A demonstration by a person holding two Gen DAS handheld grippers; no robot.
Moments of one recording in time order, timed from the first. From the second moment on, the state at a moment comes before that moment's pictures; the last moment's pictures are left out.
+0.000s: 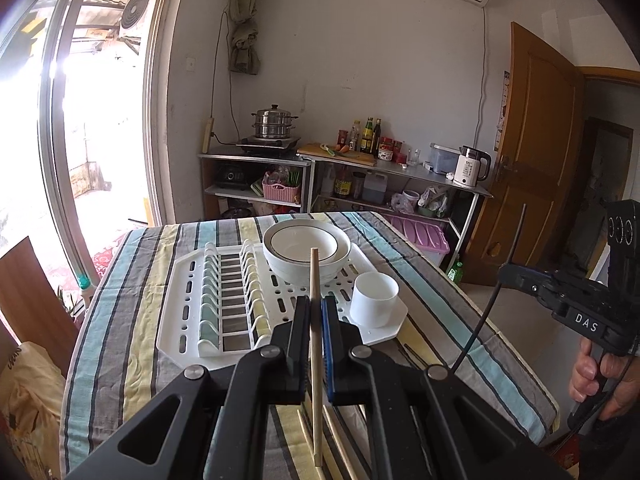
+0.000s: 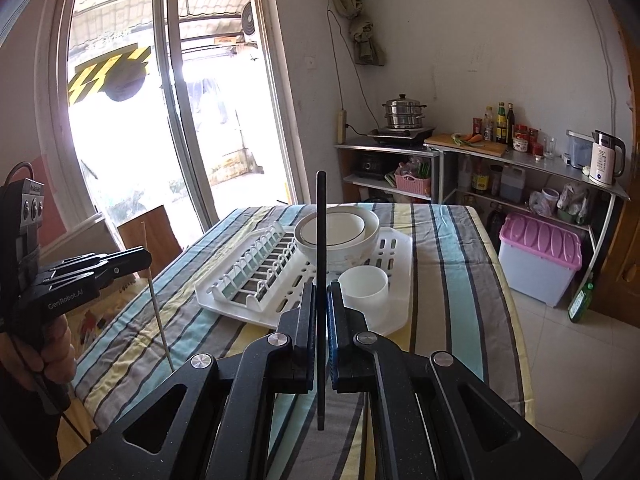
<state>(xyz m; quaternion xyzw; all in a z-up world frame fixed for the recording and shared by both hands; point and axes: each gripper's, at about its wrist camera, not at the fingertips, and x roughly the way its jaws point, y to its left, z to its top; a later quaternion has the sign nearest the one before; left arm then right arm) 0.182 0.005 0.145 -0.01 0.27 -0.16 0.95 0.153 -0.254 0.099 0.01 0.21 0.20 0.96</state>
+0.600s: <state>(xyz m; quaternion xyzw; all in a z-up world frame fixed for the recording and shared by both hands) 0.313 -0.065 0.174 -0.04 0.25 -0.21 0.94 0.233 -0.277 0.138 0.04 0.19 0.18 0.96</state>
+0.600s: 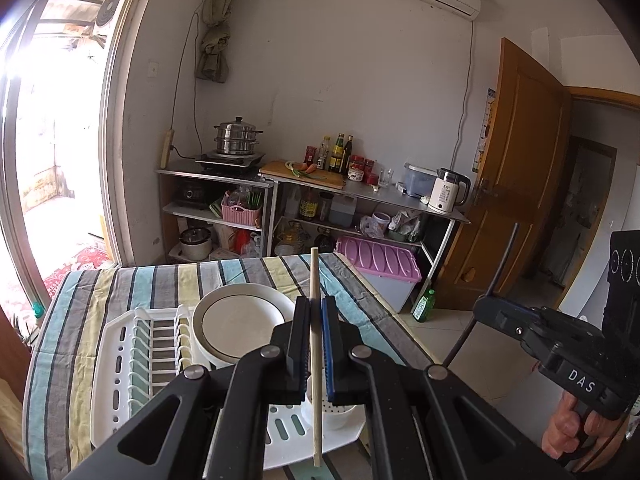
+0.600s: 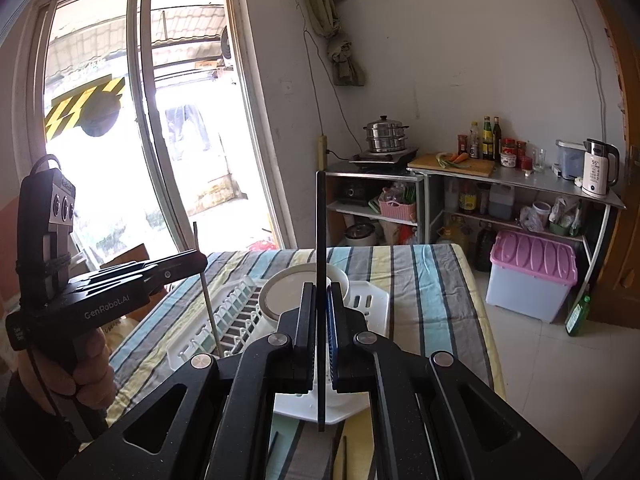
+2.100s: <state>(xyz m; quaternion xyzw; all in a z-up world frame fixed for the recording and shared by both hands) 0.386 -0.071 0.078 -0.07 0.32 -0.19 0.92 0.318 -0.296 0.074 0.09 0.28 0.14 0.94</state>
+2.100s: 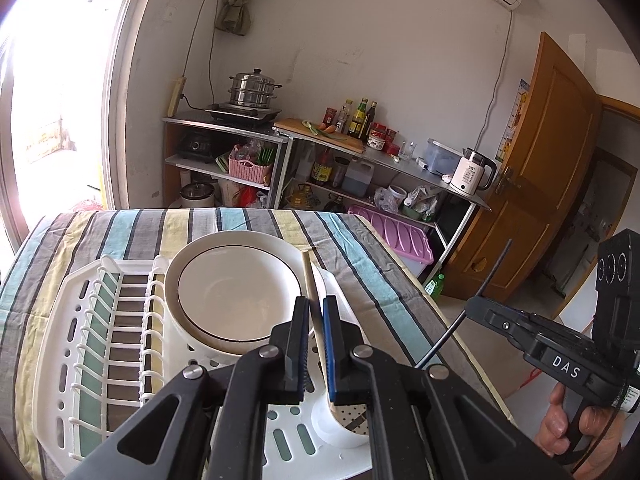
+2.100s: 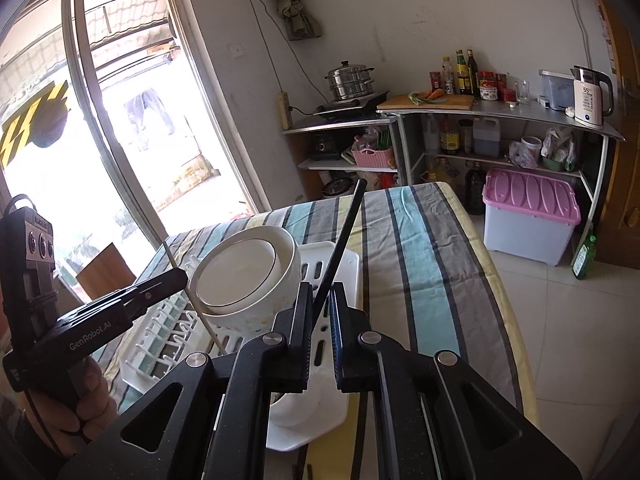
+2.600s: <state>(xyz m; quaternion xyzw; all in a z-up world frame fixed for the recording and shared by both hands) 0.337 -0.060 0.084 -0.05 0.33 -0.19 0.92 0.265 -0.297 0.075 0.07 0.27 0.15 0.95</state>
